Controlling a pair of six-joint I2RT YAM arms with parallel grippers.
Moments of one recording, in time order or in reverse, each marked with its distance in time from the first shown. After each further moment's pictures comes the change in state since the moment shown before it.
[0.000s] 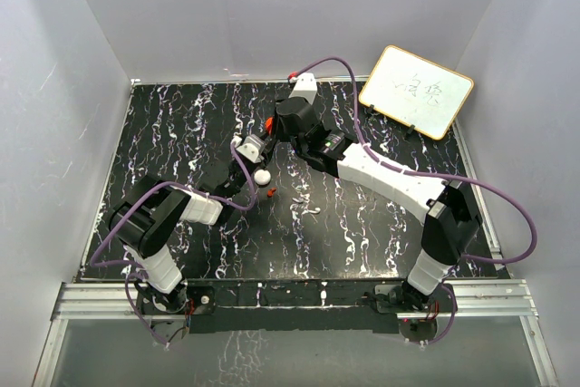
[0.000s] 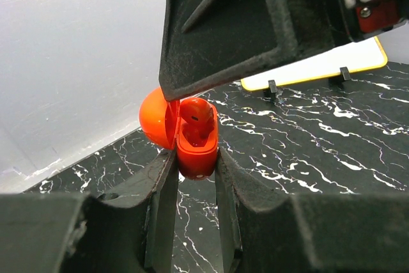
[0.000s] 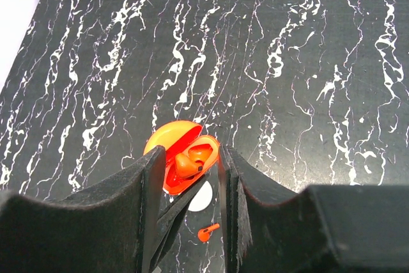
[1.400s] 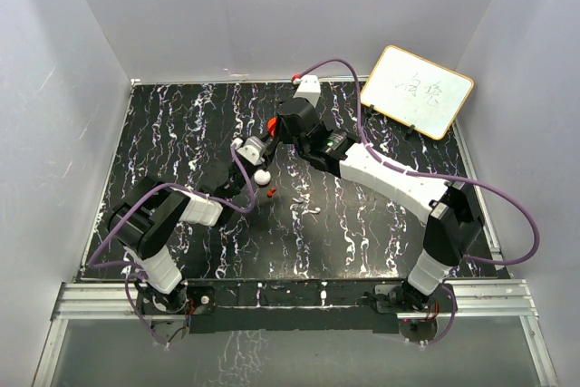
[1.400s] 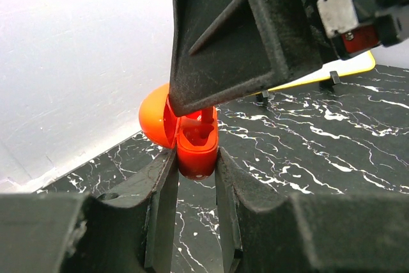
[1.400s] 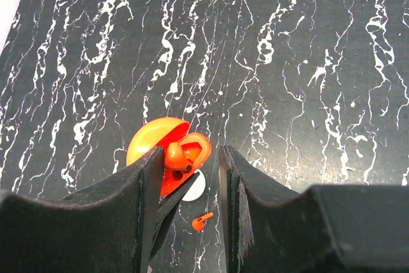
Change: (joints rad) left arm -0.003 -0.010 -0.006 0.012 0.011 0.005; right arm -0.012 -0.013 -0.006 -0.056 0.007 0.030
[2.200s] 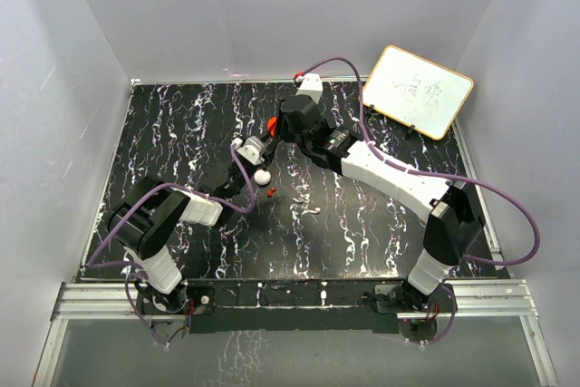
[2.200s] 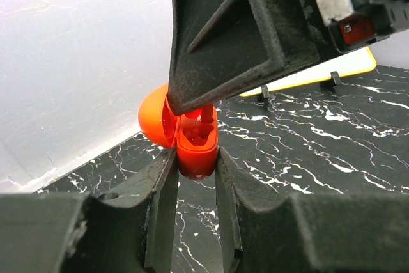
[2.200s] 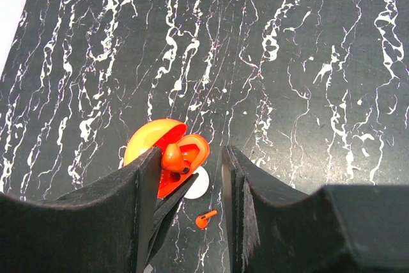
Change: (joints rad) left arm -0.002 0.000 -0.001 -0.002 0.000 -0.001; right arm -0.022 0.000 0.007 -0.015 -0.046 0.022
